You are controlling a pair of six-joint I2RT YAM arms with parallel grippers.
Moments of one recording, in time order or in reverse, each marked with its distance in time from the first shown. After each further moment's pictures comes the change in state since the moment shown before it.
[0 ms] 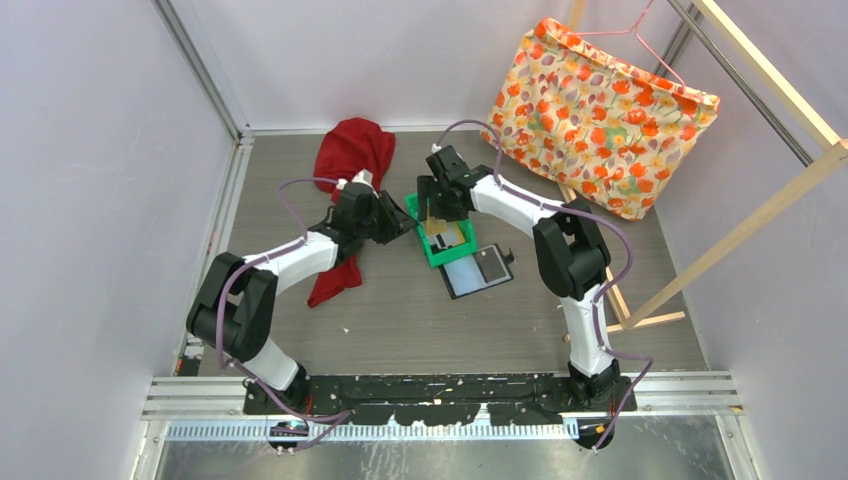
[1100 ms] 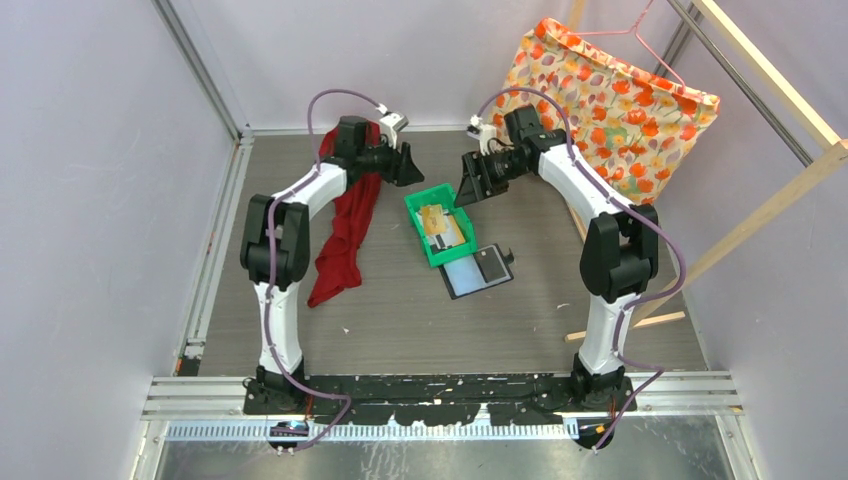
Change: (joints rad) left arm 0.180 0.521 0.721 -0.151 0.587 0.946; right arm -0.306 -0.171 0.059 -0.269 -0.749 -0.592
